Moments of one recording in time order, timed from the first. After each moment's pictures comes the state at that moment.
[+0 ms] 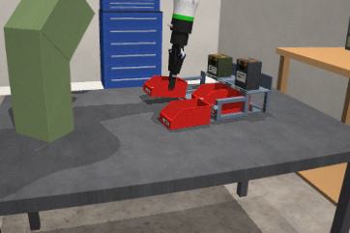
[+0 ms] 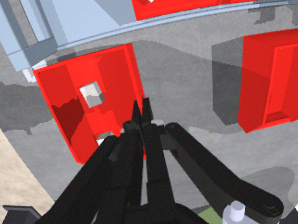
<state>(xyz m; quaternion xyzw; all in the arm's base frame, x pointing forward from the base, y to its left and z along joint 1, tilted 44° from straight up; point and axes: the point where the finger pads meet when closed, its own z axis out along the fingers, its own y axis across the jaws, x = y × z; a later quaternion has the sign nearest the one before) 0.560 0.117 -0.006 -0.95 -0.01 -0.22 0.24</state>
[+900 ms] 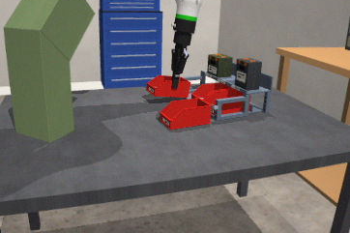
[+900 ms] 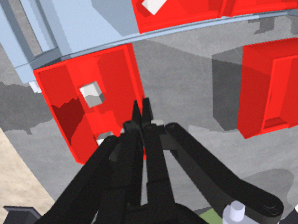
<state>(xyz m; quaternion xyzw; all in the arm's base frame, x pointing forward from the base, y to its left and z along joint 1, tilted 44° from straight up) 0.573 0.115 0.002 -0.95 -0.01 -0.22 0.24</state>
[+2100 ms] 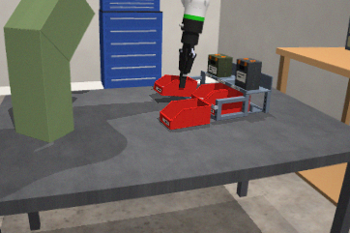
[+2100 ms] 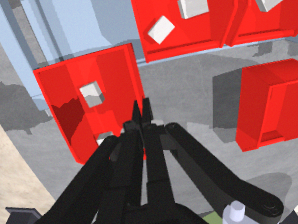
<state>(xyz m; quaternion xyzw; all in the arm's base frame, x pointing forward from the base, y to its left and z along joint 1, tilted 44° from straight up) 0.603 0.110 0.021 -0.95 -0.01 -0.22 0.24</state>
